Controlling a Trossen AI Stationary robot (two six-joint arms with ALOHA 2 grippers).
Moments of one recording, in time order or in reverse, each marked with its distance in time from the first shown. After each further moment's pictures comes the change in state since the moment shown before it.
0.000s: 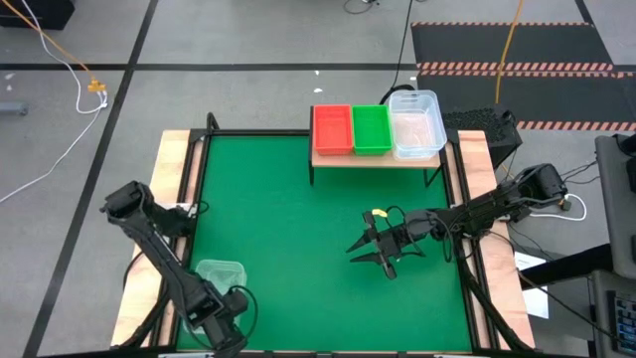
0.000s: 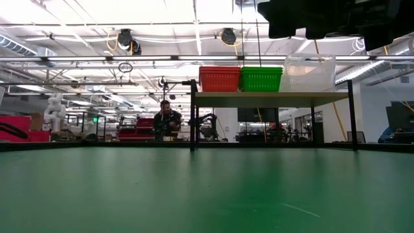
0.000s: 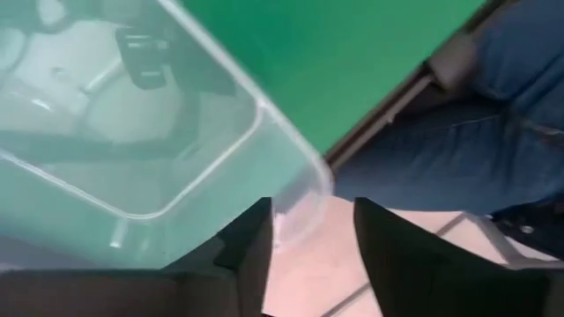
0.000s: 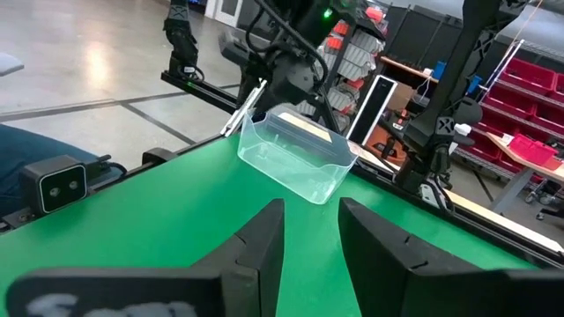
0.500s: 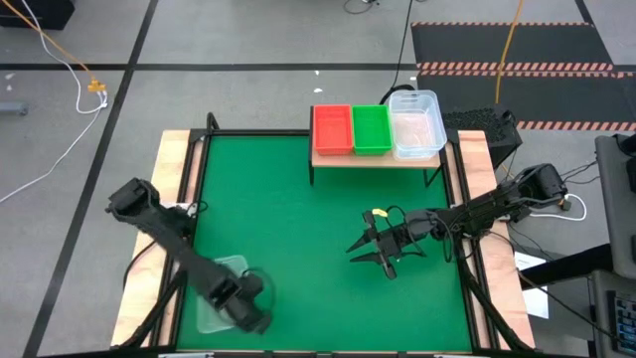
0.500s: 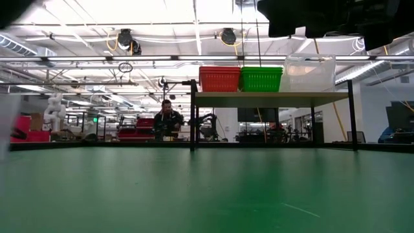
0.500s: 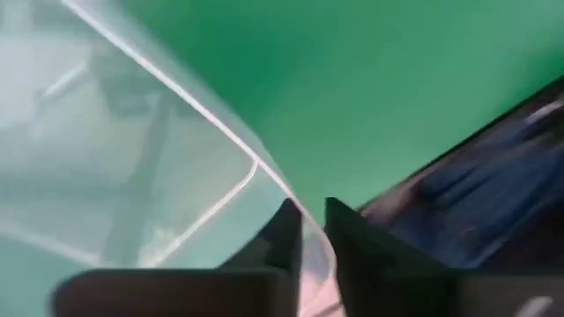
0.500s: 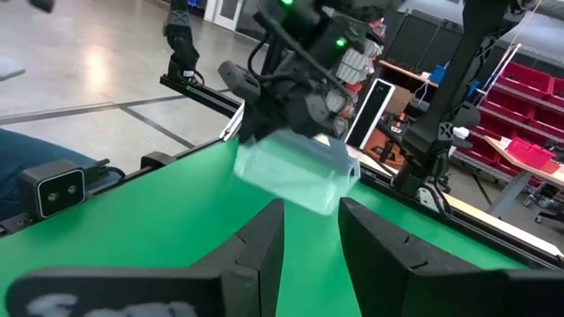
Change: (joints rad) left arm 0.146 0.000 -0.087 0.136 -0.070 -0.108; right arm 0.000 0.000 0.000 0.012 0.000 0.000
